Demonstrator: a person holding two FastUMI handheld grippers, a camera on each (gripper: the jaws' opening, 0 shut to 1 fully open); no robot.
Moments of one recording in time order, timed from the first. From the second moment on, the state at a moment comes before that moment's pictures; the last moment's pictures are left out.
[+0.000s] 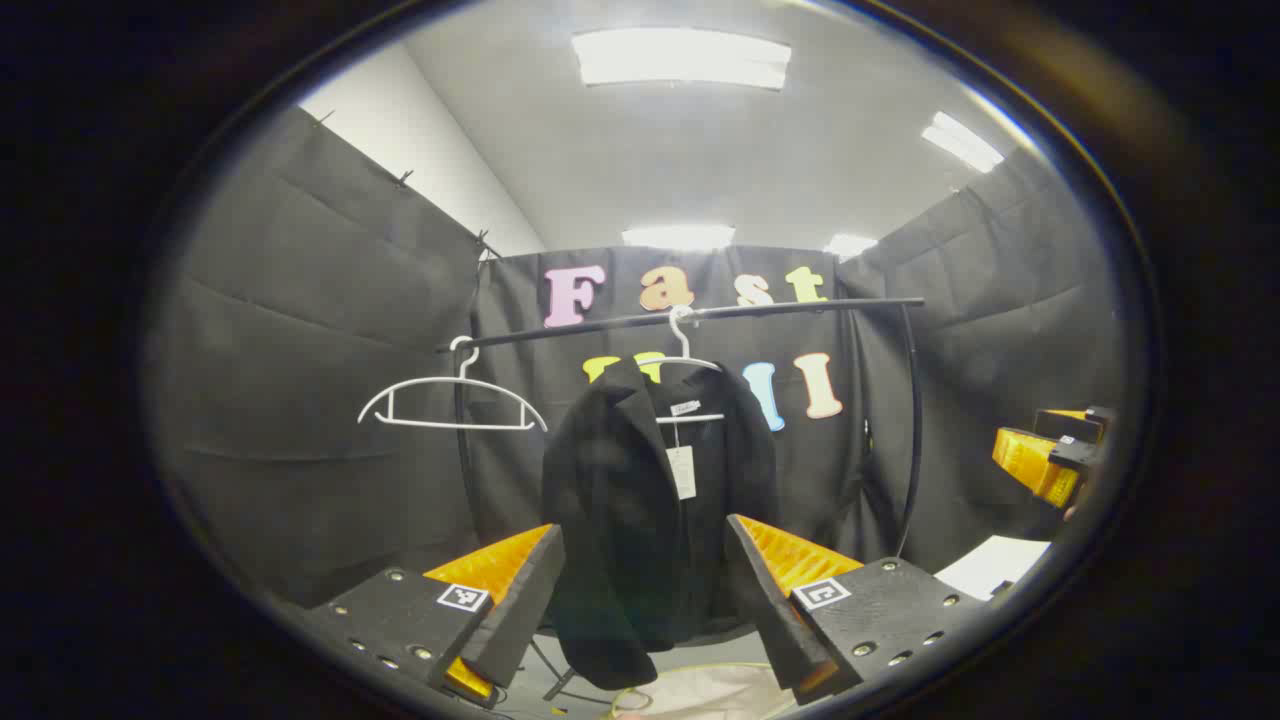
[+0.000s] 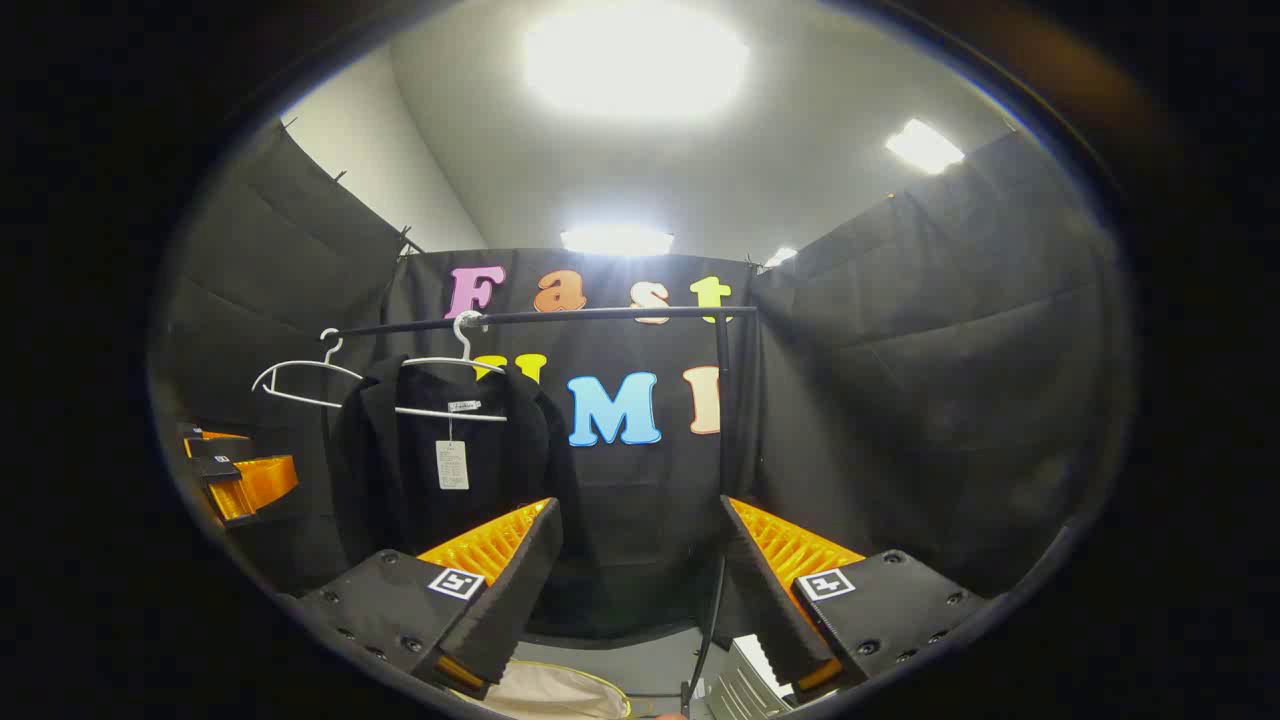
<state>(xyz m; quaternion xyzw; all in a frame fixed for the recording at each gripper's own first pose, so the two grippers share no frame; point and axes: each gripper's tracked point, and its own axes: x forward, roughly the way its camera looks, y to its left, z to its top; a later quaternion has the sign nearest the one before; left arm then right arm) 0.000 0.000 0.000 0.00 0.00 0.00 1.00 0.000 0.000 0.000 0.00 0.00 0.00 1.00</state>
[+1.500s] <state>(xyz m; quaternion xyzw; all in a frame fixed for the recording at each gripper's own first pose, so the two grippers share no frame) 0.065 0.026 -0.010 0.00 0.00 -0.01 1.00 0.059 0.026 -0.003 0.00 0.00 0.00 1.00</state>
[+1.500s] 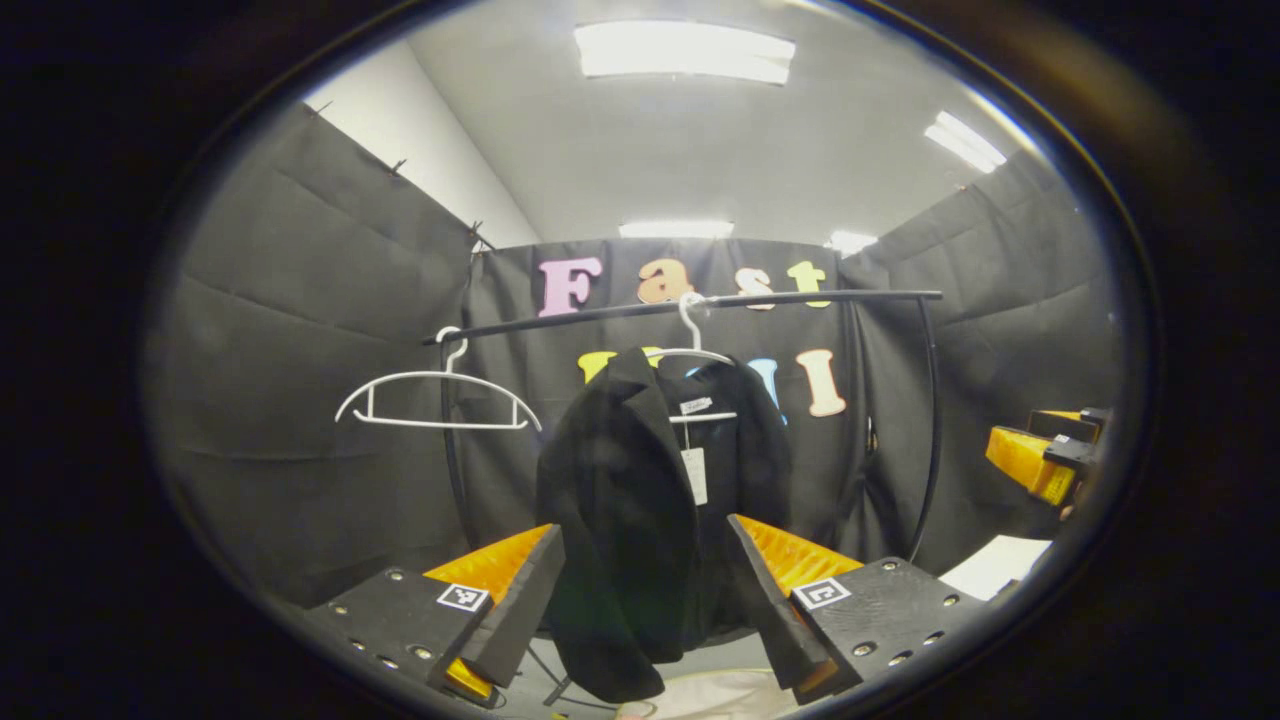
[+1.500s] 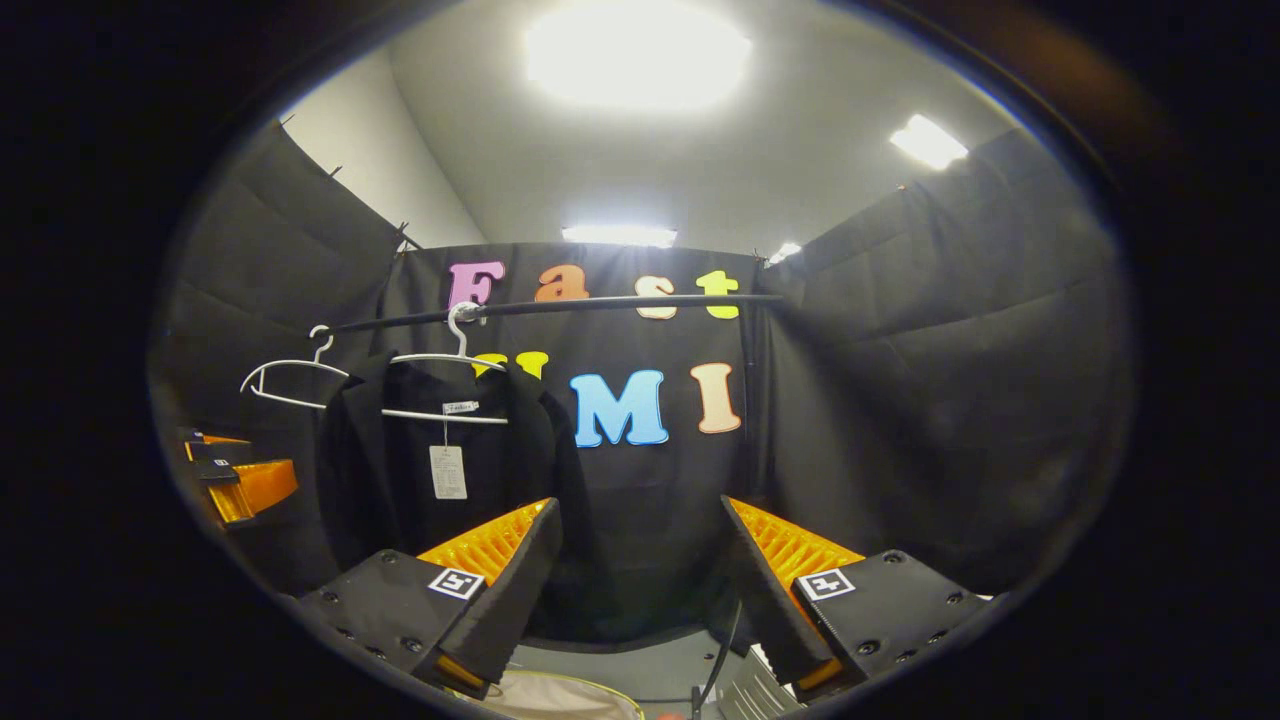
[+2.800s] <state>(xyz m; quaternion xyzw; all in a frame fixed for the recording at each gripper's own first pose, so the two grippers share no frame) 0.170 0.015 0.004 -0.01 0.00 0.05 1.00 0.225 0.122 -0.002 0.04 0.02 0.17 0.98</state>
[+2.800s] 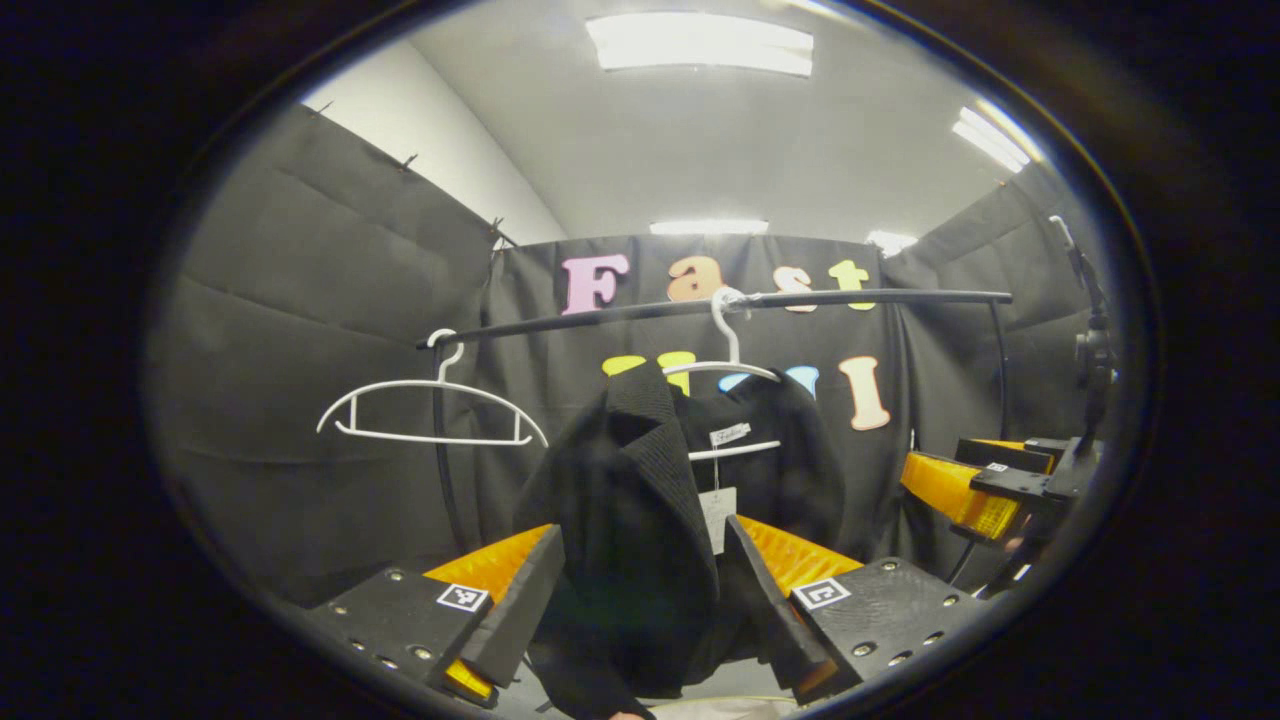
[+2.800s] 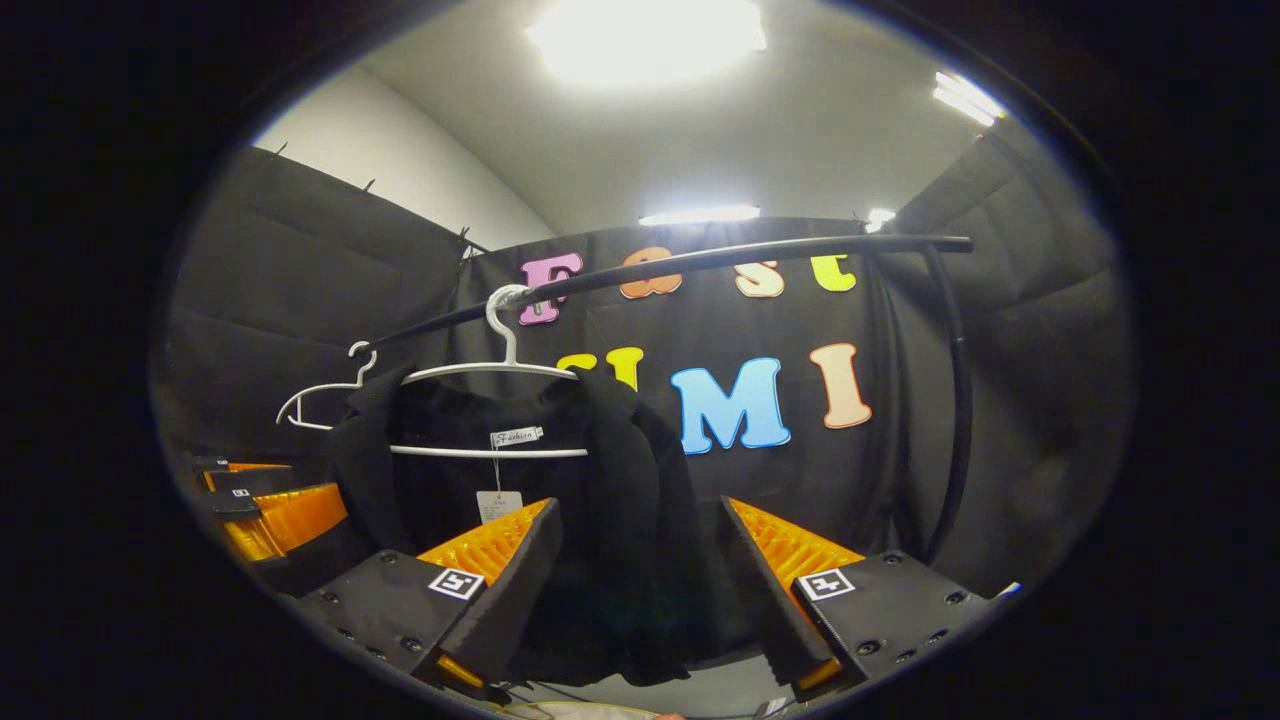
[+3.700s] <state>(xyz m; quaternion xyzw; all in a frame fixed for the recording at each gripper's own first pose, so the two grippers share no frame) 0.239 -0.001 -0.008 0.01 0.02 0.11 0.99 0.327 0.173 -0.036 0.05 0.03 0.23 0.97</state>
